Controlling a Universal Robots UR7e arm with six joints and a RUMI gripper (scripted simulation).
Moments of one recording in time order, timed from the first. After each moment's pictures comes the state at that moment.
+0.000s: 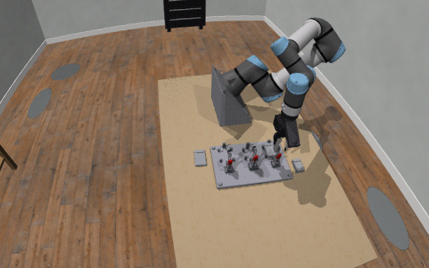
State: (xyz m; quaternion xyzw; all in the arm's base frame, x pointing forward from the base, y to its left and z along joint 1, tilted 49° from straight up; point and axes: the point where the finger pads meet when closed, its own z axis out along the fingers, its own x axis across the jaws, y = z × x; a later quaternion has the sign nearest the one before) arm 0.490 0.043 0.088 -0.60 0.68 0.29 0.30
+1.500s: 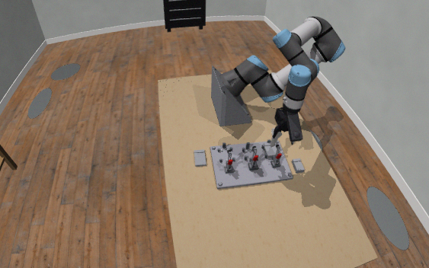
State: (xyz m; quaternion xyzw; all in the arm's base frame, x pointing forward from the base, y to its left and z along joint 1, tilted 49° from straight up) arm 0.488 0.017 0.110 -0.60 0.68 0.29 0.30
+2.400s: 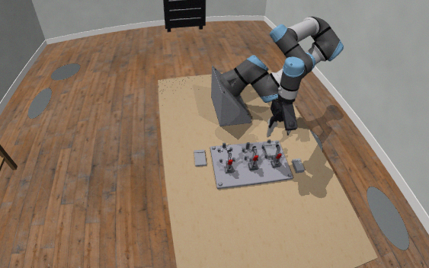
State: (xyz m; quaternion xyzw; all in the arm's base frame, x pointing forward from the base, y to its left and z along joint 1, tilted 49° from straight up) arm 0.431 0.023 0.112 -0.60 0.68 0.29 0.30
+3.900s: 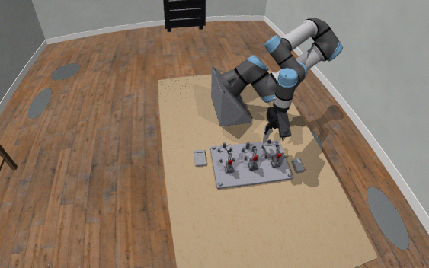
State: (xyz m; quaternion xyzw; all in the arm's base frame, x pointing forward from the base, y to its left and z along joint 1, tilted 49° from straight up) arm 0.407 0.077 0.070 -0.60 0.68 0.29 0.30
